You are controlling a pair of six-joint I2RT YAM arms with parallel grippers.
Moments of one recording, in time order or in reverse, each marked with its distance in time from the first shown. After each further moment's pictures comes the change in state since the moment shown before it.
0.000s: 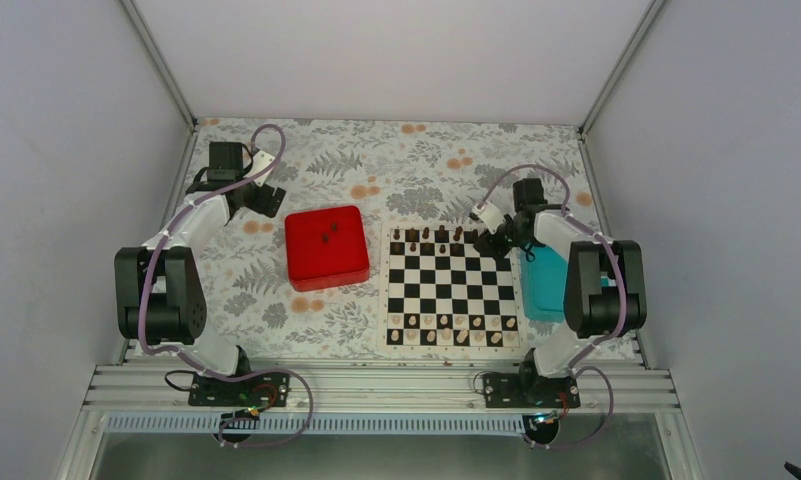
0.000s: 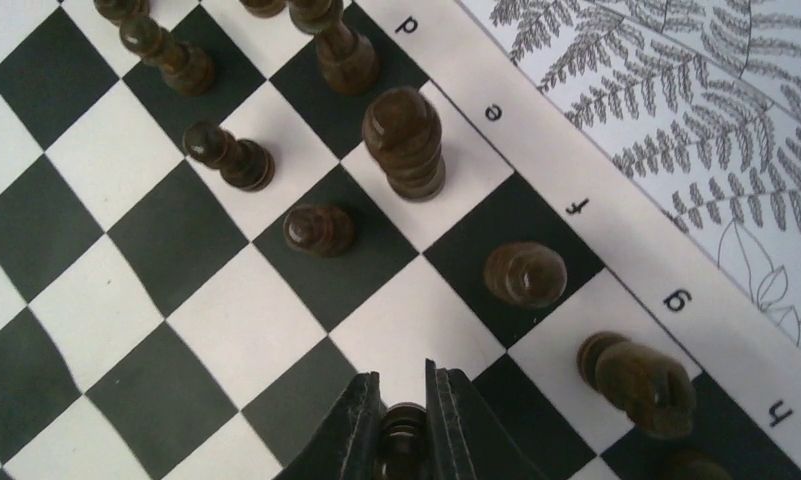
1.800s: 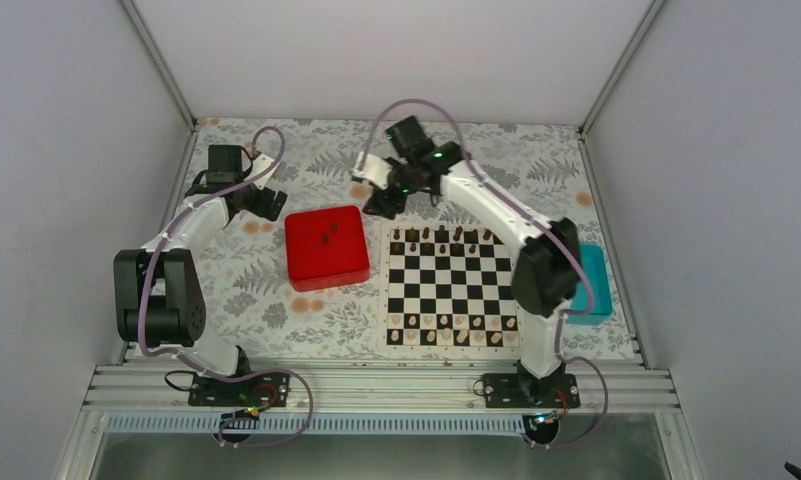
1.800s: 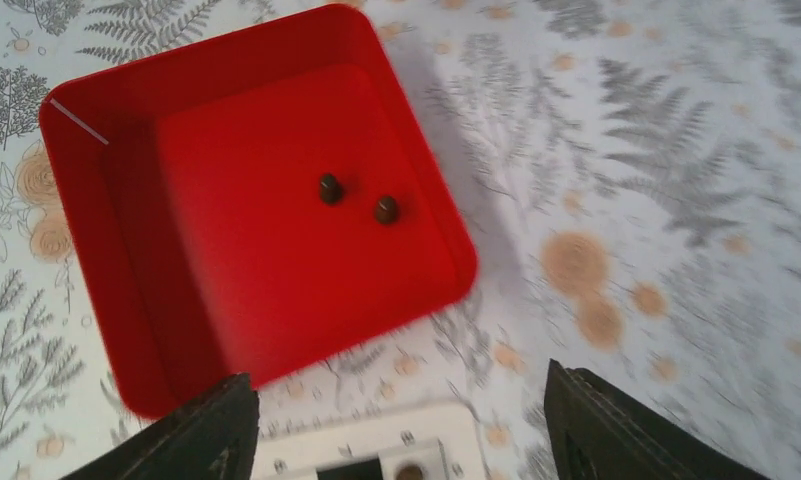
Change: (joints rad) left arm 0.005 -0.013 -0.024 -0.003 0.058 0.008; right arm 0.567 0.231 0.816 -0.268 0.076 0.056
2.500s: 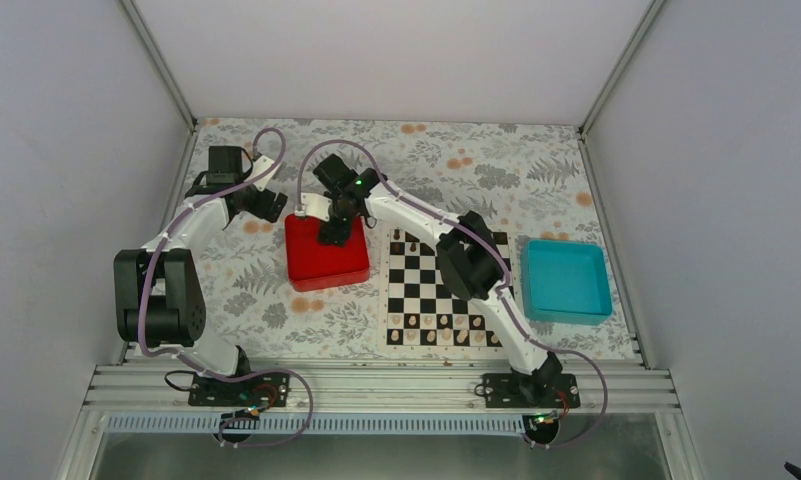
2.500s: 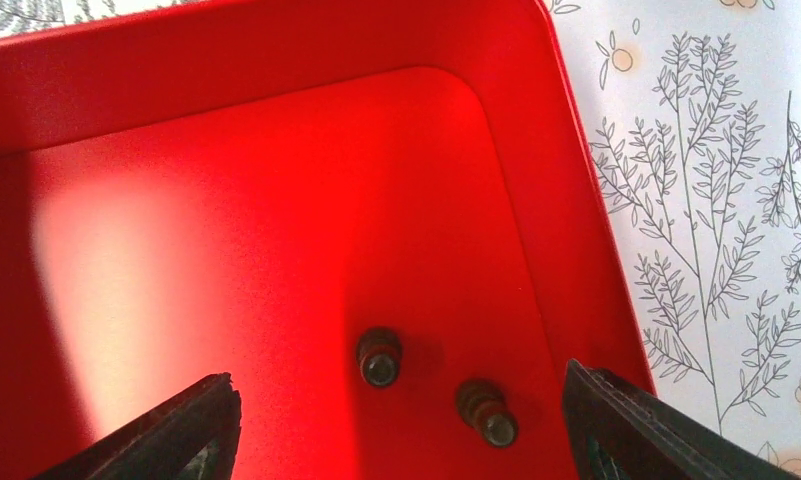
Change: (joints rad) left arm 0.001 0.000 -0.007 -0.004 0.013 0.014; right arm 0.229 0.541 0.409 -0.018 0.151 0.008
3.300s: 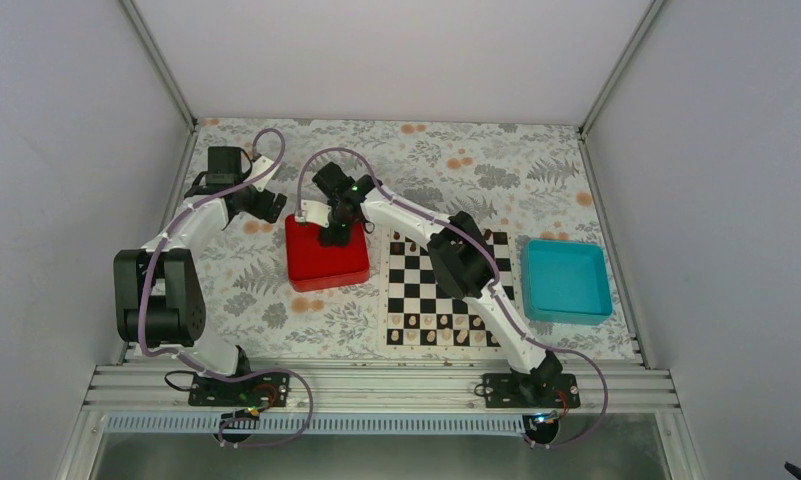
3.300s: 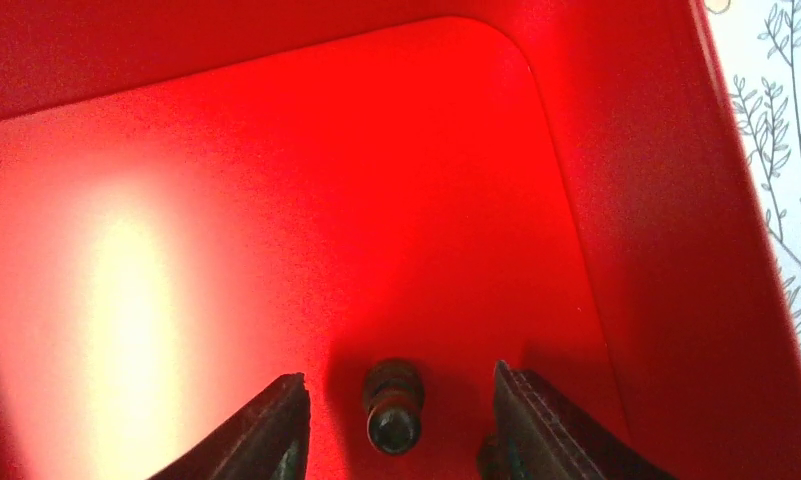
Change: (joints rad) left arm 0.005 0.000 -0.004 0.001 0.001 0.005; right arm 0.000 0.077 0.015 0.022 -0.013 0.016
